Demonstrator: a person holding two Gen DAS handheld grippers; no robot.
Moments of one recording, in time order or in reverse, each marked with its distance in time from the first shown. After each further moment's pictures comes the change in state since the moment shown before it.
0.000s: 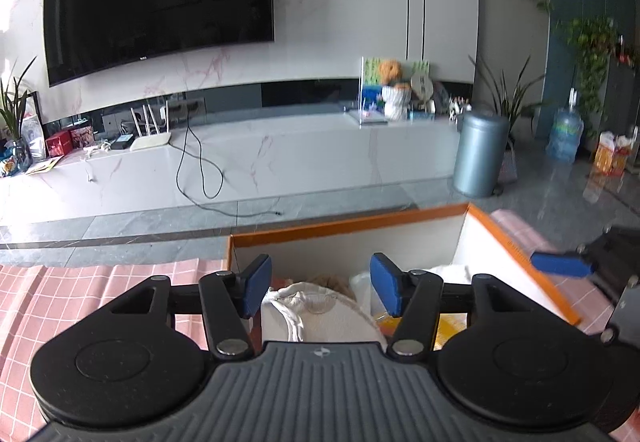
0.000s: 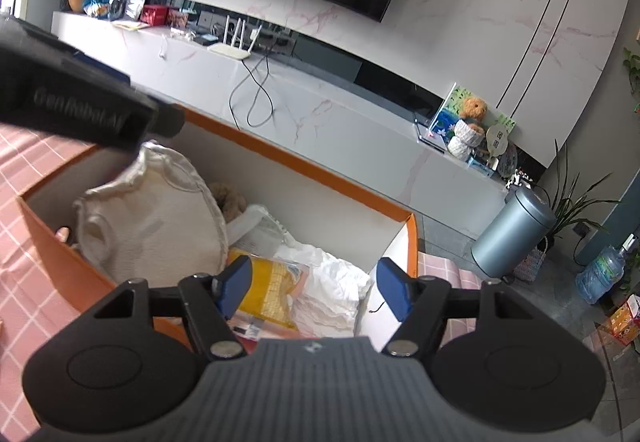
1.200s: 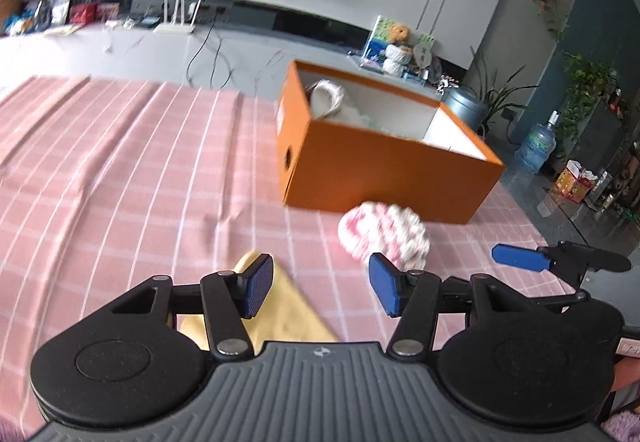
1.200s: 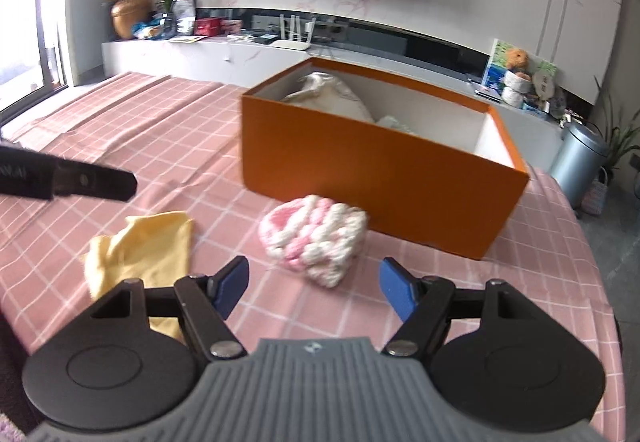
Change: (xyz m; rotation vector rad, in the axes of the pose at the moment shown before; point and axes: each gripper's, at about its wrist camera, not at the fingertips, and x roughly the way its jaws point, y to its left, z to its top) left arm -0.137 0.068 -0.155 -0.282 0.172 -0.127; right arm -0.130 0.101 -0.109 0.132 0.041 0.231
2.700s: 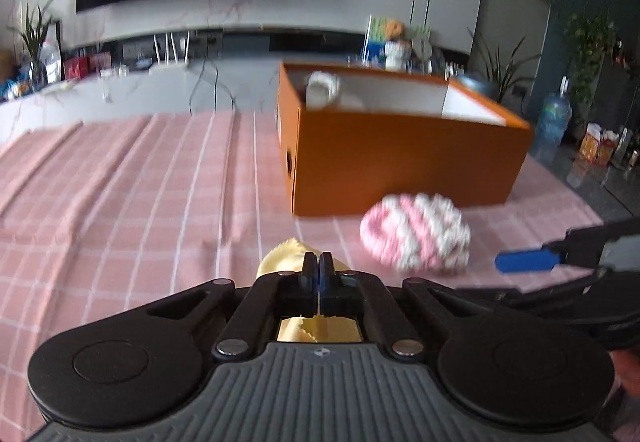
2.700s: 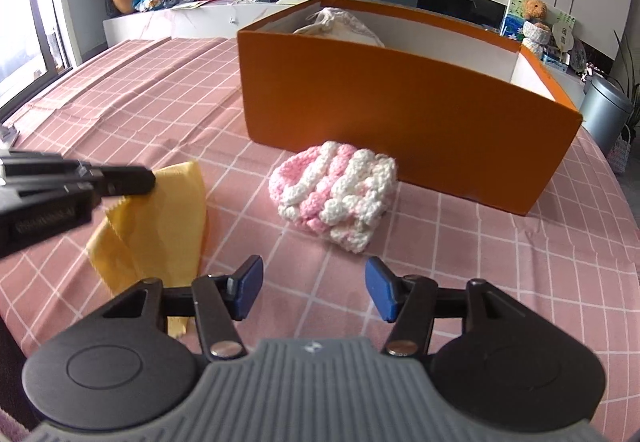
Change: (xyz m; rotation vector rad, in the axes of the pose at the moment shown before) left arm 0.038 -0.025 -0.009 0.192 -0.099 0.099; right arm 0.050 -0.012 -0.002 0.083 0.117 0.039
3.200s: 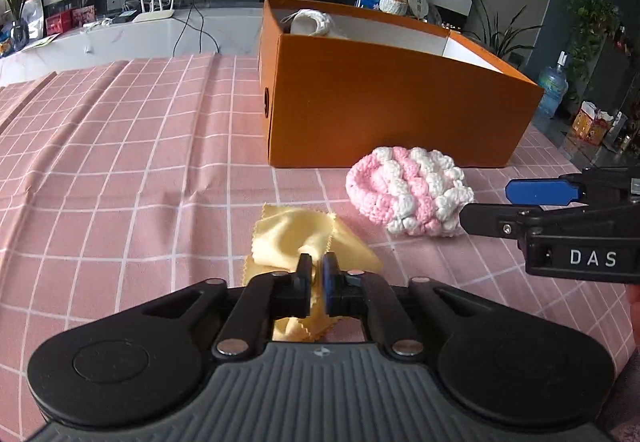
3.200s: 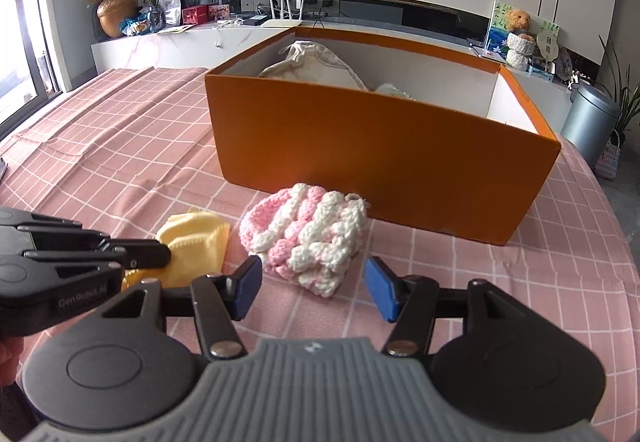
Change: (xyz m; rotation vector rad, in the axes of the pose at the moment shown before) left arm 0.044 -0.002 -0.017 -0.033 0.183 -0.047; right arm 0.004 -0.016 0.017 0.029 -0.047 -0.018
